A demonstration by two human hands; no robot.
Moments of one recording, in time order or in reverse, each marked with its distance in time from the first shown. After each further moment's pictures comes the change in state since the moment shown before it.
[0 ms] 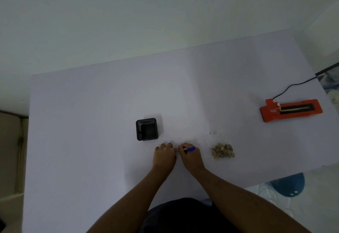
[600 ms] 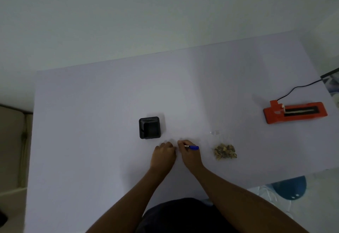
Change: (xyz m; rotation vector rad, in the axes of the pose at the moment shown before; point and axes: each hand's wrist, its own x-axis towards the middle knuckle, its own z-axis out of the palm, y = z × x) left_hand -0.011 -0.015 -0.004 -0.108 0.098 0.047; right_hand 0.001 -0.020 0.005 0.202 -0.004 0.108
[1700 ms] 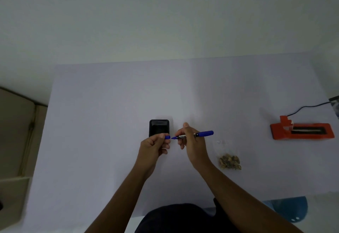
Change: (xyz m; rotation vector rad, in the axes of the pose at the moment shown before) left_hand -0.041 -0.012 -0.115 -1.573 0.199 -0.464; right_hand -0.040 -0.150 -0.013 0.327 -0.074 -0.130
